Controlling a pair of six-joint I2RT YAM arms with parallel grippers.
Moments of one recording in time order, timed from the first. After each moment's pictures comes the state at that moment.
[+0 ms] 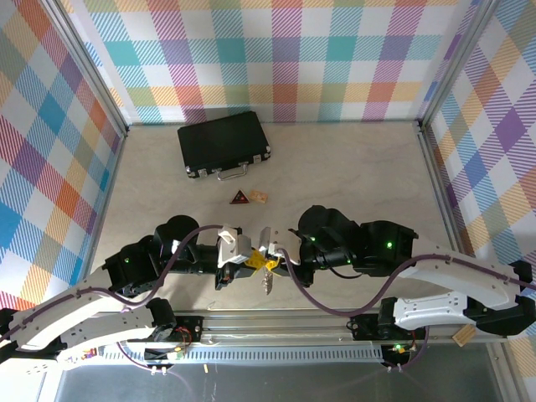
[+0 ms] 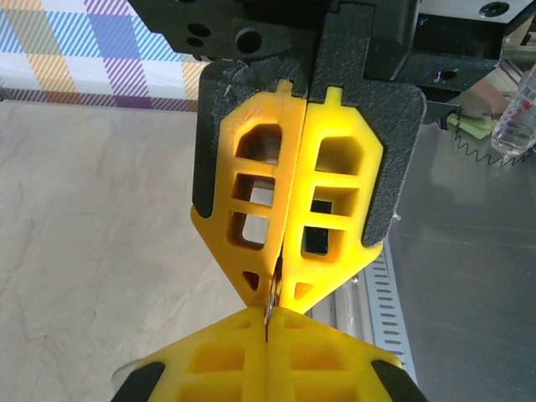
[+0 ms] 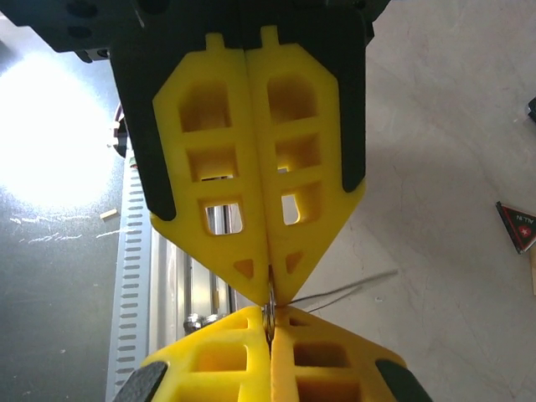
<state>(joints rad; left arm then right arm) -1.06 0.76 0.92 -0.52 0.38 0.14 1.29 1.12 1.32 -0.88 -0.13 -0.17</state>
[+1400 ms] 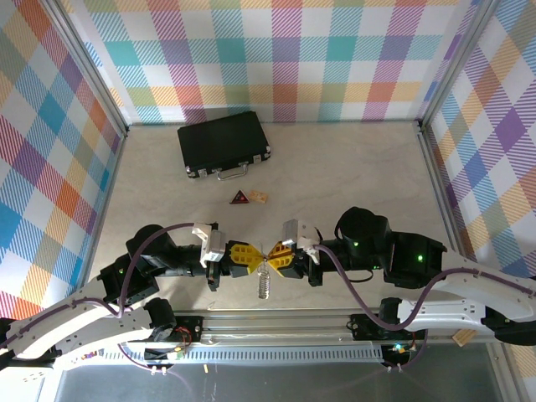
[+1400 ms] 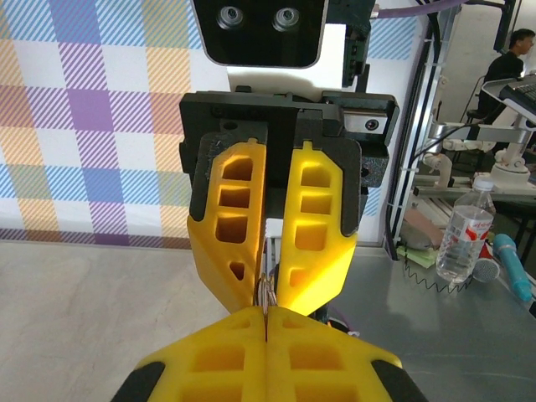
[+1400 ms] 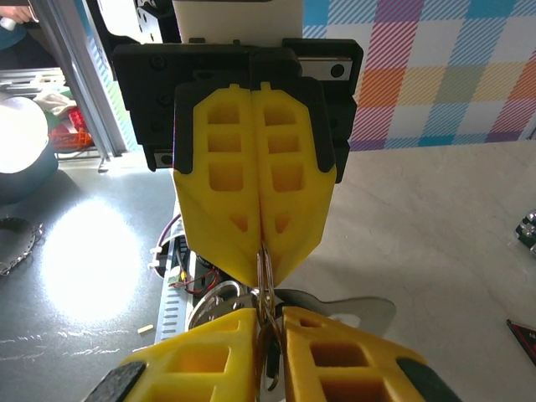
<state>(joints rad) -1.06 0.63 0.79 -0.11 0.49 -0.05 1.29 0.92 1.17 -0.56 -0.20 -0.08</state>
